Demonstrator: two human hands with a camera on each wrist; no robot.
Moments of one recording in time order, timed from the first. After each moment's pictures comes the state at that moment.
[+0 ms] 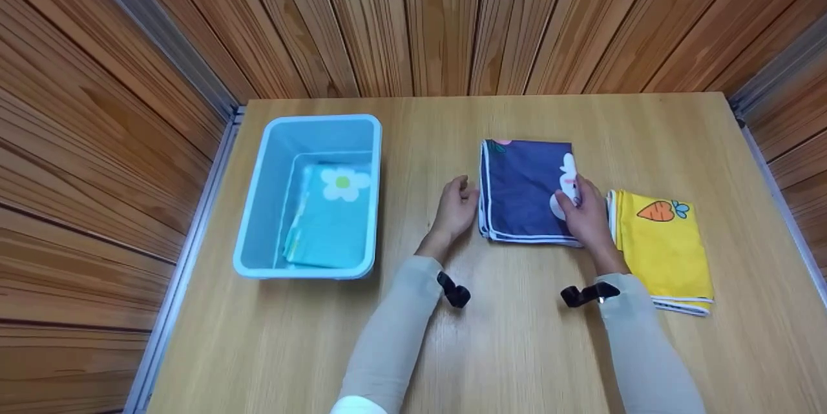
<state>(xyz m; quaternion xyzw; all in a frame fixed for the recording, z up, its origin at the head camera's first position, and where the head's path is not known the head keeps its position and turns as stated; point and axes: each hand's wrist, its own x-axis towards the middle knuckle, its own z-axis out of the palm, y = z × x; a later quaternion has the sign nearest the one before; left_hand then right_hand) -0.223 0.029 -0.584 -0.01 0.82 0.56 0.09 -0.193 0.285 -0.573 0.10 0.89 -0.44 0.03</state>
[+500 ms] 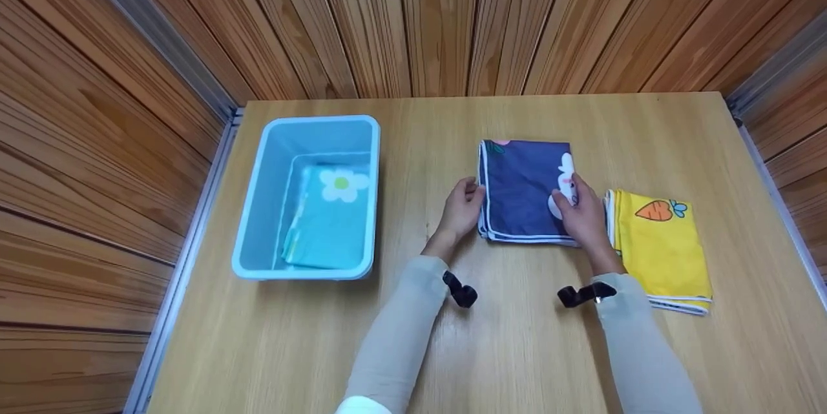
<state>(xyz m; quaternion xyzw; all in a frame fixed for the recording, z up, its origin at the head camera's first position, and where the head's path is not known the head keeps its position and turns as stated) -0.222 0.043 -0.581 -0.02 0.79 0.61 0.10 -0.191 0.281 -0.569 0.12 0.88 -0.45 0.05</state>
